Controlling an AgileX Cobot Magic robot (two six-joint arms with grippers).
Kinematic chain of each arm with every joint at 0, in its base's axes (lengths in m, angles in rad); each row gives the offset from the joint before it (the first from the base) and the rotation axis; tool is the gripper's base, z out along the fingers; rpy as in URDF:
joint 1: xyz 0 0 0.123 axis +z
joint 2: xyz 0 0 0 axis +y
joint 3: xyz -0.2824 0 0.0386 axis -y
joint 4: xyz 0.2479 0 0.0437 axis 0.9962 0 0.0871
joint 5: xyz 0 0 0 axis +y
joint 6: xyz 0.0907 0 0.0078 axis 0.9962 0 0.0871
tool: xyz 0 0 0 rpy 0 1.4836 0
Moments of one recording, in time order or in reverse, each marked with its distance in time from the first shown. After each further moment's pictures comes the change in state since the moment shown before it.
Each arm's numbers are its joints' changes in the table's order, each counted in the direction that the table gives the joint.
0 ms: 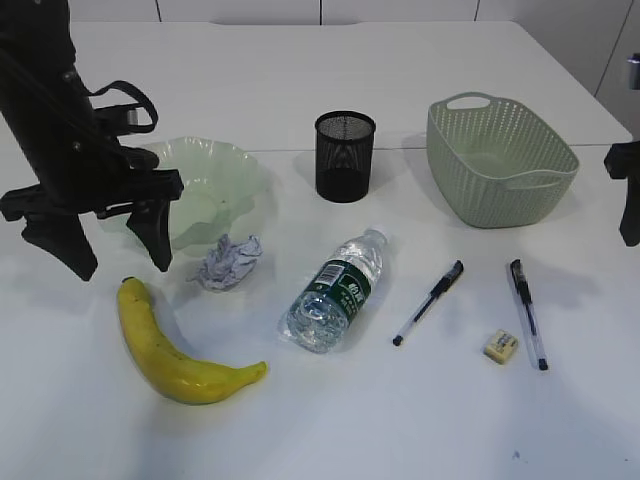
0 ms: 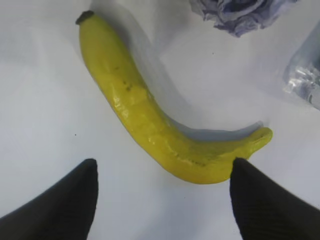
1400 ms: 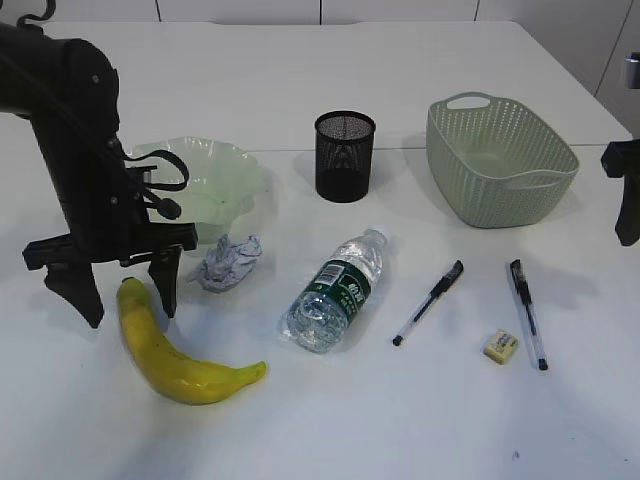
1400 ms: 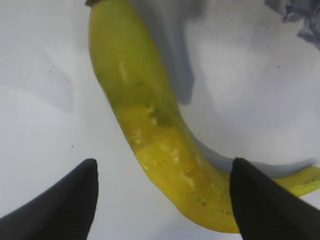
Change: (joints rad) left arm -0.007 0.161 0.000 0.036 -0.016 -0.127; right arm 0.000 0.000 0.000 0.022 -0.002 0.000
